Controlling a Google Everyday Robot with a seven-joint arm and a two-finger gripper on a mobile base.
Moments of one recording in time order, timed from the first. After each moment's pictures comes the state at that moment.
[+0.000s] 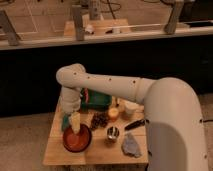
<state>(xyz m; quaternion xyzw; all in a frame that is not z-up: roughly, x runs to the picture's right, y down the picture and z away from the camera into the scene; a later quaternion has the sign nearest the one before) -0.176 0.162 0.696 -0.43 -0.29 -0.29 0.80</state>
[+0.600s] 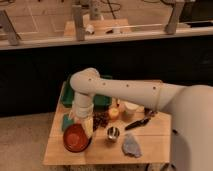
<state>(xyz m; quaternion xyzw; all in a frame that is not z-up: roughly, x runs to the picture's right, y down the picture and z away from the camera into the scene) -0.118 0.186 0.685 -0.39 -0.30 -0.31 0.81</state>
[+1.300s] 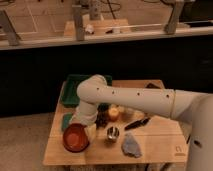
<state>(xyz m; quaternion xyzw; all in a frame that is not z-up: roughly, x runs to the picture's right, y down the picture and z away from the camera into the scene) -0.110 0.205 0.681 -0.34 -0.32 -0.33 0.82</state>
